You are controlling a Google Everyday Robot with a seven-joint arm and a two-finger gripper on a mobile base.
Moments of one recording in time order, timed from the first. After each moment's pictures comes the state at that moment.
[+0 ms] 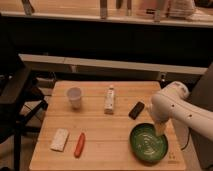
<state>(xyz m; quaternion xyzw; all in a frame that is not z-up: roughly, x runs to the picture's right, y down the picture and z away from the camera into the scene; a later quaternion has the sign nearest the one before) 0.253 0.172 0.730 -0.26 -0.01 -0.11 0.96</state>
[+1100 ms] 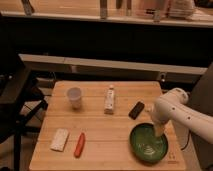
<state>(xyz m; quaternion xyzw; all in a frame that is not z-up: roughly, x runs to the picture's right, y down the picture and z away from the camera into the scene) 0.270 0.192 0.777 -0.26 -0.03 -0.10 0.96</state>
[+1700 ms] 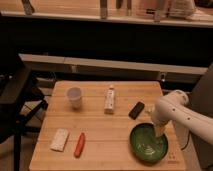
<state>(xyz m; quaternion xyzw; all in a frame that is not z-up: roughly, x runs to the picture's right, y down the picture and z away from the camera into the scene) 0.274 0.199 0.789 -0.26 -0.04 -0.11 0.96</state>
